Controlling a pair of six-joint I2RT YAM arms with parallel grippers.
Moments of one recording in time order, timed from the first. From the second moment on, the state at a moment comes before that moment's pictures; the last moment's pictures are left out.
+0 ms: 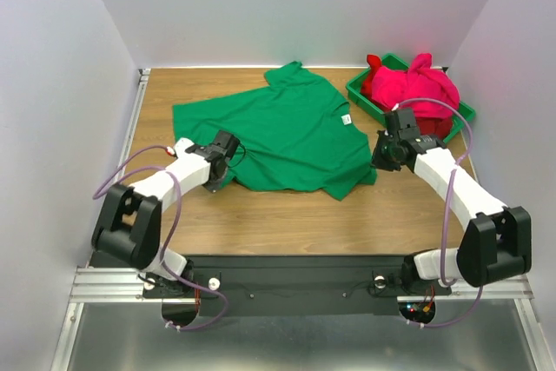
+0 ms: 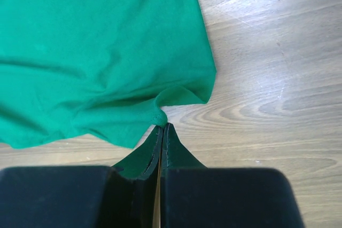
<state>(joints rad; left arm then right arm) -0.44 1.51 0.89 -0.71 -0.56 -1.37 0.23 1.34 1.00 -0.65 0.10 0.50</state>
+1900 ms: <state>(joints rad) -0.16 0.94 0.70 -0.63 -0.24 -1.17 0.23 1.80 1.50 -0.79 0.03 0.35</state>
